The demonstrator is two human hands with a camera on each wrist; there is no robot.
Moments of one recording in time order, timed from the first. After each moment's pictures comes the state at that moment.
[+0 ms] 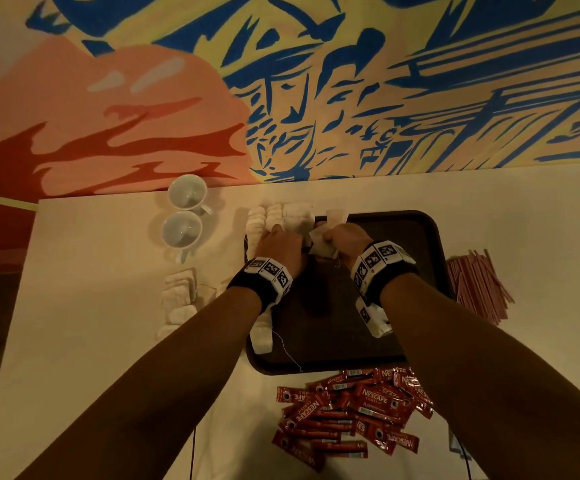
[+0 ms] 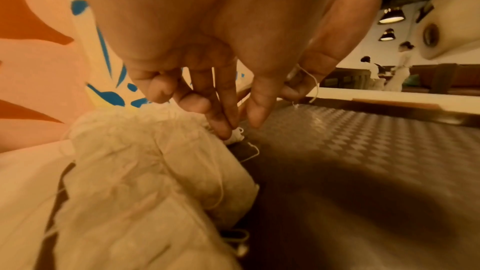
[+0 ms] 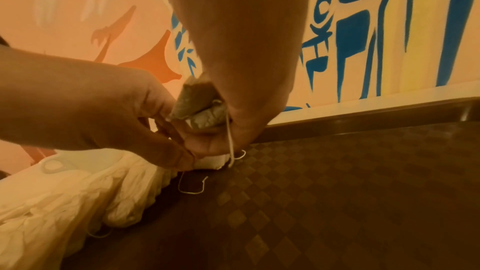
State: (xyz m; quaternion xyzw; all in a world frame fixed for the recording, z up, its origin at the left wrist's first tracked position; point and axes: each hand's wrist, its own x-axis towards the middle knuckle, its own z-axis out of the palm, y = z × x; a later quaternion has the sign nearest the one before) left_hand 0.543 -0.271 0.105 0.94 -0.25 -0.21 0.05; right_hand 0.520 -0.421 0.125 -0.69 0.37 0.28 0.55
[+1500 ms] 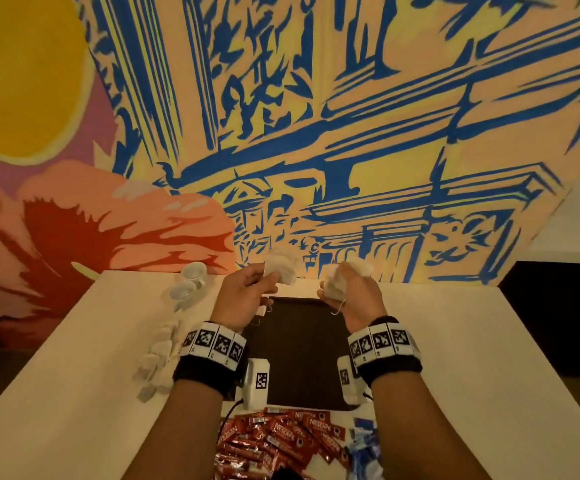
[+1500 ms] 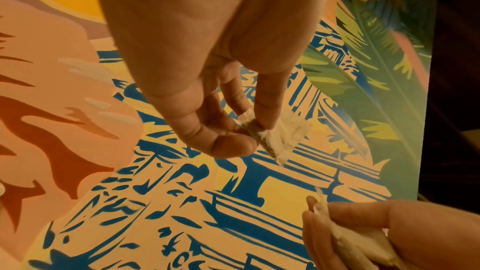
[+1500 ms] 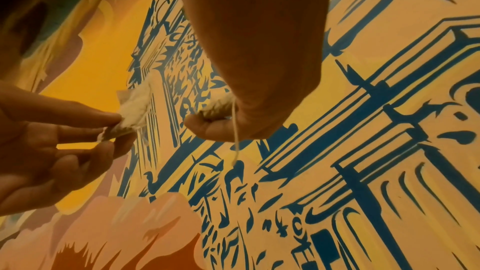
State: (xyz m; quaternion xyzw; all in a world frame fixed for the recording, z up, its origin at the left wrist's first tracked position) left_hand 0.341 -0.326 0.337 0.72 -0.03 -0.05 0.70; right_hand 0.327 -0.524 0.328 -0.48 0.27 -0.04 0.83
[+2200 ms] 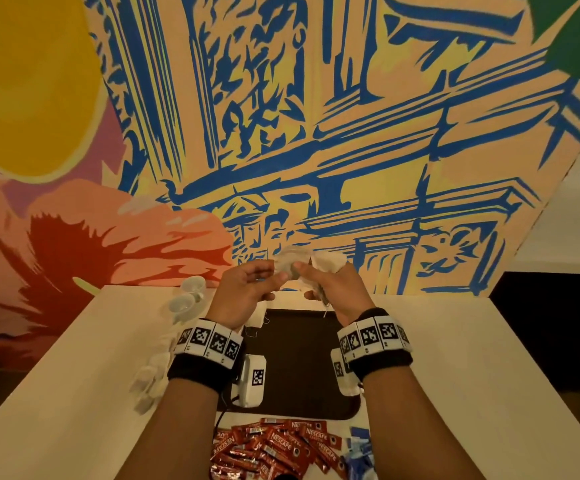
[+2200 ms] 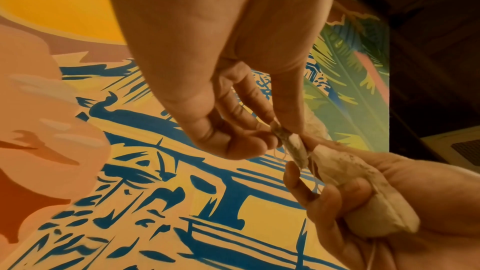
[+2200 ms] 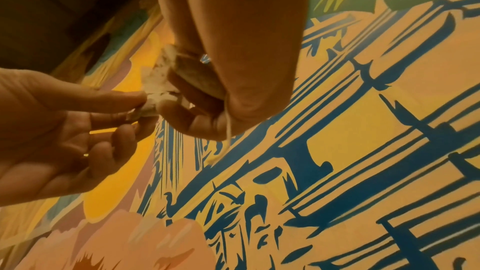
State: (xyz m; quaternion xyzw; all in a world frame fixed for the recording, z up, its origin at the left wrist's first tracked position) left_hand 0.326 -0.330 0.369 0.70 -0.08 -0.03 0.71; right_hand 0.308 -0.512 0.367 -0.66 0.03 -0.04 0.75
